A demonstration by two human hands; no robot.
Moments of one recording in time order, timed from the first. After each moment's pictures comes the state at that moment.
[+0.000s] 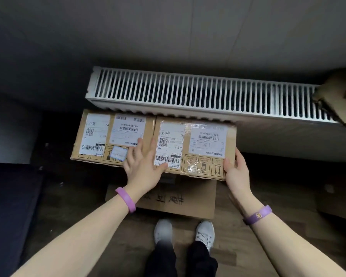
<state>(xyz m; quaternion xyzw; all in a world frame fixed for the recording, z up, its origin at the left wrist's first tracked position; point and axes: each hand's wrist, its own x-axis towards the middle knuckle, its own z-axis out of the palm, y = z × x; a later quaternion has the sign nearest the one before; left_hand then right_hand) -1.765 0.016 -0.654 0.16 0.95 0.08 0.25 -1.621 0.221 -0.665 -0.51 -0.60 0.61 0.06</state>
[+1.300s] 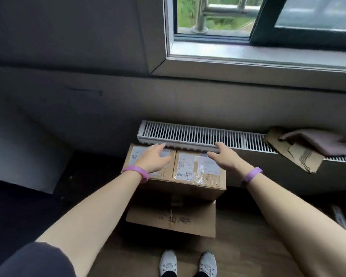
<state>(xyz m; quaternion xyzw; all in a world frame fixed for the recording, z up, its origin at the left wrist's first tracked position) -1.787 -0.025 -0.395 0.21 0.89 0.21 0.33 -1.667 0.191 -0.400 -0.32 -0.85 0.38 -0.16</state>
